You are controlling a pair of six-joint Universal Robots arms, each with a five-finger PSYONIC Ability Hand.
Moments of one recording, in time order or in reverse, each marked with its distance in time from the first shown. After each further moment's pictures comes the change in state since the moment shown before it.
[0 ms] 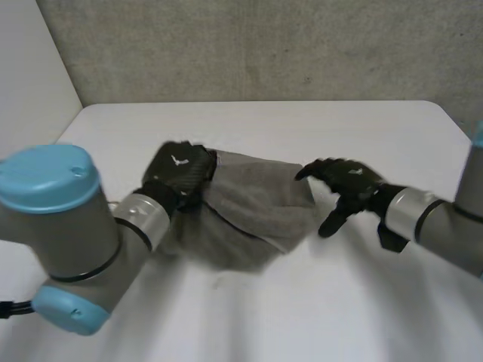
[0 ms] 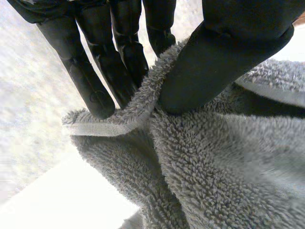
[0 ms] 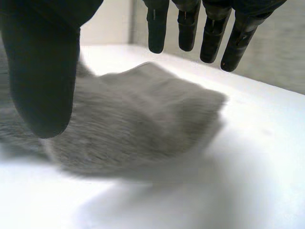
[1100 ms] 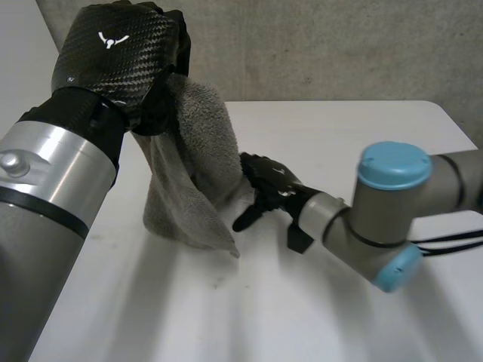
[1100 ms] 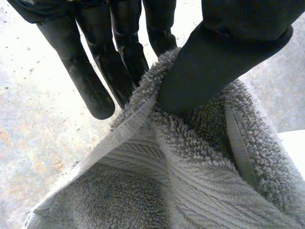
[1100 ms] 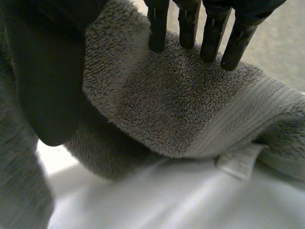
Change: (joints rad) left arm -0.156 0.431 0.078 -0.104 -0.240 -0.001; right arm 0.313 0.215 -0.213 -0.244 0.133 0.528; left_hand 0.005 0.002 0.003 0.001 0.004; right_hand -0.012 -0.023 -0.004 -0.004 -0.003
